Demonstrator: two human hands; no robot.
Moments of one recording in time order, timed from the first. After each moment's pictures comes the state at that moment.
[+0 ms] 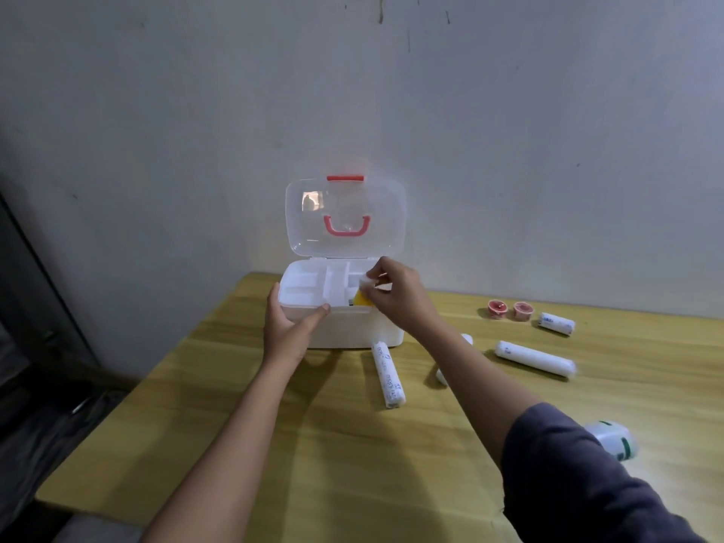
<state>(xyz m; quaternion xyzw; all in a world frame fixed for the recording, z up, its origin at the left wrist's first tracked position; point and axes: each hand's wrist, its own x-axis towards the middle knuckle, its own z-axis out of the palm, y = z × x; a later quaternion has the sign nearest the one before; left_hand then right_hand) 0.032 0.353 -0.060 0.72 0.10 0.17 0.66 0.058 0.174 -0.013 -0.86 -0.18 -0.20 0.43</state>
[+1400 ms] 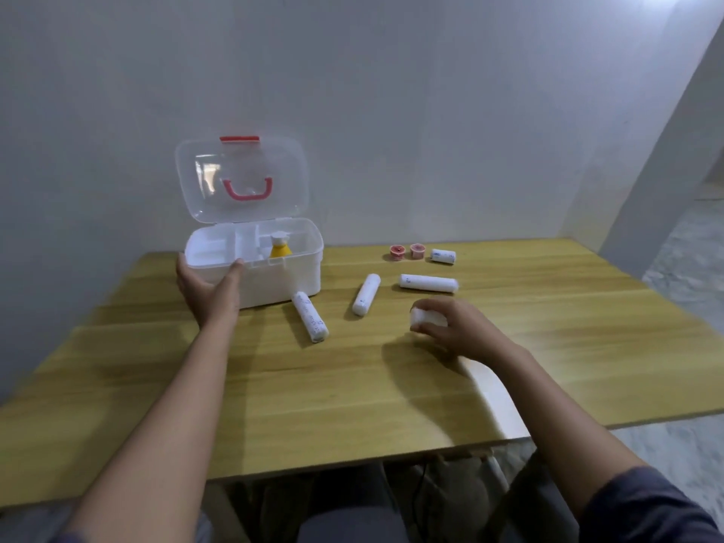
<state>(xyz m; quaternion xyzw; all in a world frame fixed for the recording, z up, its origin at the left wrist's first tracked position) 0.028 0.327 -0.069 0.69 0.13 0.25 0.67 -0.122 0.021 -0.060 -0.96 0.00 -0.09 0.26</state>
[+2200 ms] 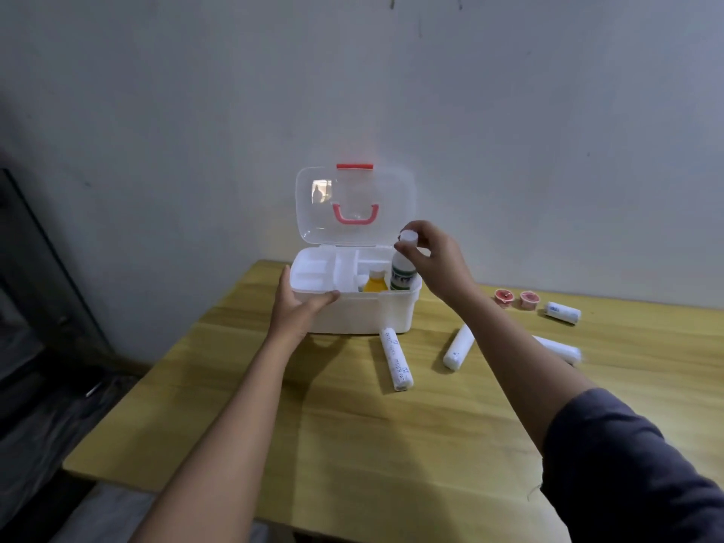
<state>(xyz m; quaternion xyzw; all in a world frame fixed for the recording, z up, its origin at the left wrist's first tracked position) 0.038 0.365 -0.055 0.74 0.06 0.11 0.66 0.041 0.148 0.024 -0.84 -0.15 -0.22 0.48</state>
